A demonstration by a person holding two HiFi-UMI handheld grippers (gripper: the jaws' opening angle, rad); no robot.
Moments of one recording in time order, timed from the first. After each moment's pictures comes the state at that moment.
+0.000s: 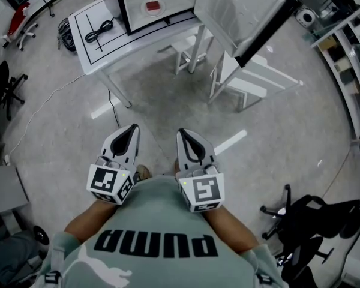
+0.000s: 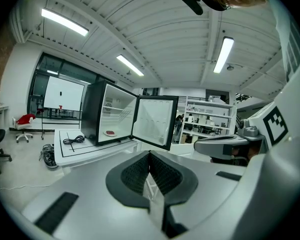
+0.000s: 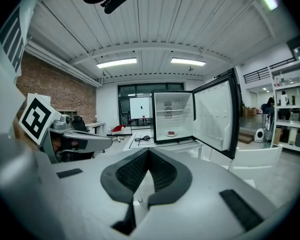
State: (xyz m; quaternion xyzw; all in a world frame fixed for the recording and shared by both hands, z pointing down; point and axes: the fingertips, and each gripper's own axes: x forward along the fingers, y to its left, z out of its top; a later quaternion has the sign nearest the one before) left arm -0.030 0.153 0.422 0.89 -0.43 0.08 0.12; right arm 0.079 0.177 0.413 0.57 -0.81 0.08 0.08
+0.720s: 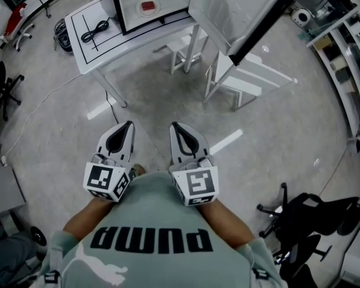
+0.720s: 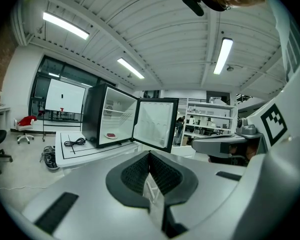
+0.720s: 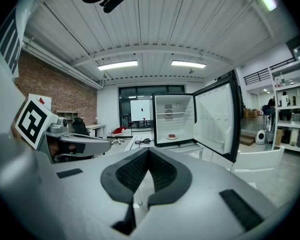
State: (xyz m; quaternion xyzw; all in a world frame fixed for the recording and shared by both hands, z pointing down) left arm -0.030 0.153 0.415 0.89 -0.44 0.07 0.11; right arm 0.076 0.170 0.405 0.57 -0.82 0.07 0.07
